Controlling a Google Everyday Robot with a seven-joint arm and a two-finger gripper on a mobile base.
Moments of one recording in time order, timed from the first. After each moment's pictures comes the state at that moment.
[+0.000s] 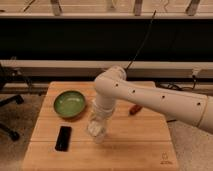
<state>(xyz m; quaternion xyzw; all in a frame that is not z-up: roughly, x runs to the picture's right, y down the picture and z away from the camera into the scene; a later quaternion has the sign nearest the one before) -0.024 0.154 0.664 -0.30 -0.27 -0.41 0.82</state>
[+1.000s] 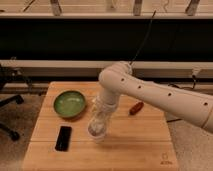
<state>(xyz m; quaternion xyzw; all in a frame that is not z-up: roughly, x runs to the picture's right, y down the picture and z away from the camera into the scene) -0.018 0.141 0.666 -0.28 -0.29 -0.40 0.82</state>
